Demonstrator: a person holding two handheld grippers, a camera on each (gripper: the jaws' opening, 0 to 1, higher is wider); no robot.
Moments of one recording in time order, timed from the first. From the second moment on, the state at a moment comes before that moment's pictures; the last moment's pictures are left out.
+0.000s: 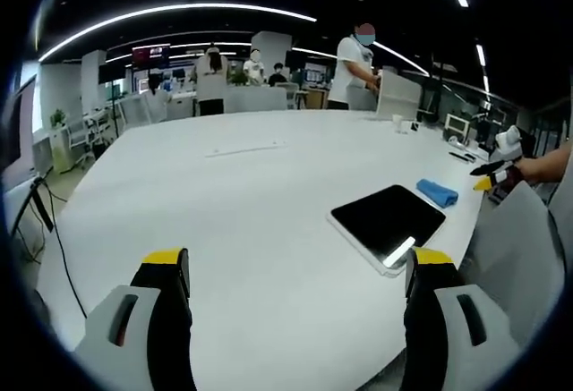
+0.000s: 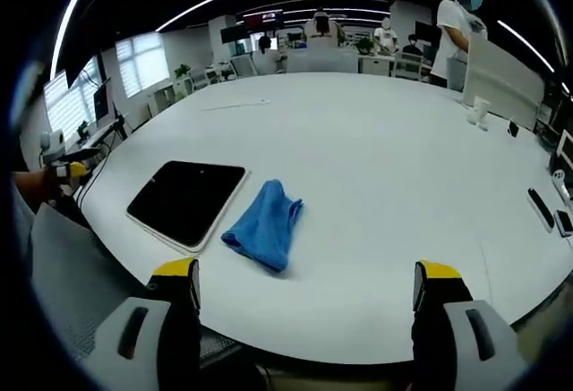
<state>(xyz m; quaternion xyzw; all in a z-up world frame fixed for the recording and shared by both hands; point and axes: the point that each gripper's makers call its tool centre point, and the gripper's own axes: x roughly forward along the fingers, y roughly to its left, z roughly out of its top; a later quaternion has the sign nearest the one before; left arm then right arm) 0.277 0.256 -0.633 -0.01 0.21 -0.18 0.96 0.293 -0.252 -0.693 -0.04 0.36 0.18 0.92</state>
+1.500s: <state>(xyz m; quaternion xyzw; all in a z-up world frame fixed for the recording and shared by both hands) 0.268 0.253 -0.635 -0.01 0.22 -0.20 0.95 0.287 -0.250 -0.702 -0.04 0.37 0.18 0.91</state>
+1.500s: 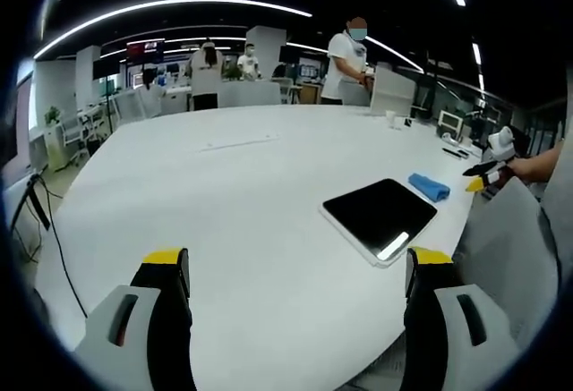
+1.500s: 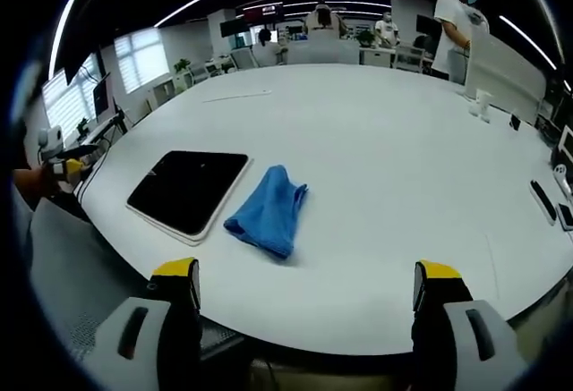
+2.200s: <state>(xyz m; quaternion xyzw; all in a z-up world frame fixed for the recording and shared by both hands) 0.272 0.256 -0.626 -0.01 0.22 -0.20 0.96 0.288 -0.244 -0.700 -0.04 0.37 0.19 0.91</state>
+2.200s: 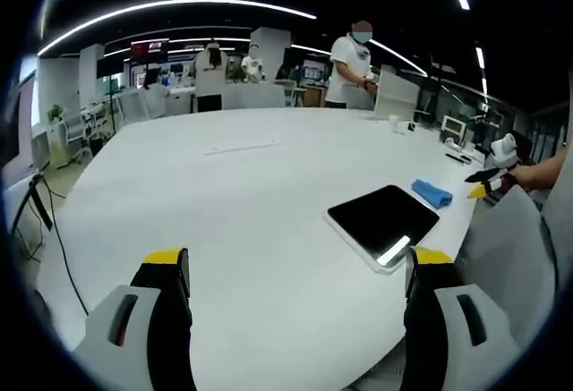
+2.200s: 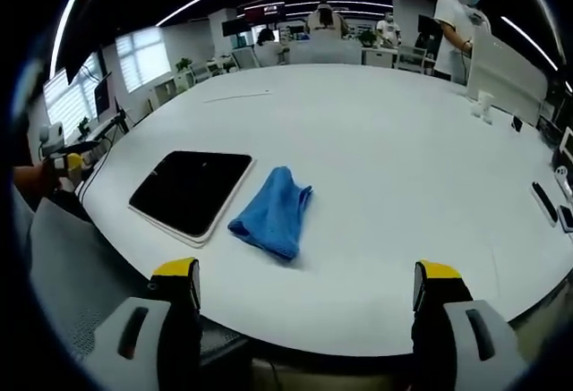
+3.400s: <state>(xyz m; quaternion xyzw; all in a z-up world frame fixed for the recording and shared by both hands) 0.261 0.248 -0.627 -0.03 0.22 -0.19 0.96 0.354 -0.167 -0.705 -0.09 0.41 0.26 0.87</state>
